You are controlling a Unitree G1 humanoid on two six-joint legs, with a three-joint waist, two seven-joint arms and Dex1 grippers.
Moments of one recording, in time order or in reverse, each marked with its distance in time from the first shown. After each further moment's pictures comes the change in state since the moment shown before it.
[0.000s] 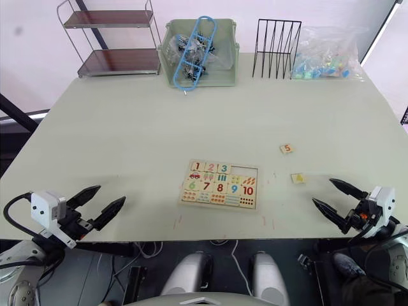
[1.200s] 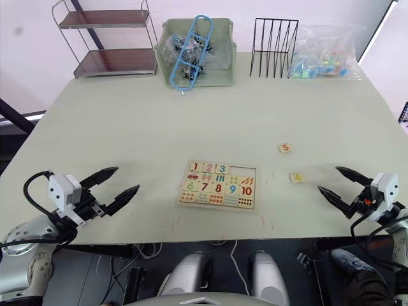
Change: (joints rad) left arm -0.208 0.118 -0.142 0.200 0.025 -0.198 -0.180; right arm -0.191 -0.086 0.023 0.227 -0.082 -0.068 0.080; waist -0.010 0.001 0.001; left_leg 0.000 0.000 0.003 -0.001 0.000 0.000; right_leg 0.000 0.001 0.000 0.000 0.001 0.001
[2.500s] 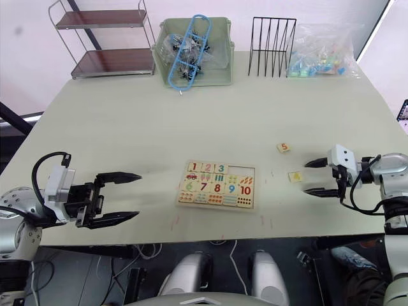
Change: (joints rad) left arm -0.178 0.185 -0.089 0.109 -0.157 0.002 -0.574; right arm -0.588 -0.113 0.410 0.487 -0.387 -0.155 0.303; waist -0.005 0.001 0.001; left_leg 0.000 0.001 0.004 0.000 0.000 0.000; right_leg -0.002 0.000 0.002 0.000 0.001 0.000
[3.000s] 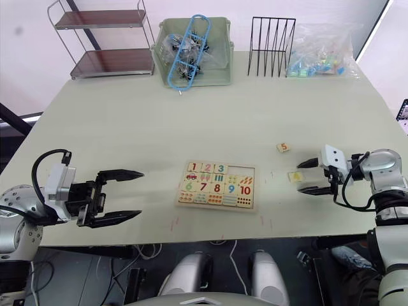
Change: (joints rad) left arm 0.006 0.000 0.001 -0.052 -0.013 0.018 0.023; right arm -0.050 0.027 0.069 0.085 -0.001 -0.086 0.002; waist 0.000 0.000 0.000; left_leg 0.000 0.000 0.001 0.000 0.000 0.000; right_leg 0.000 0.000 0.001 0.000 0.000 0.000
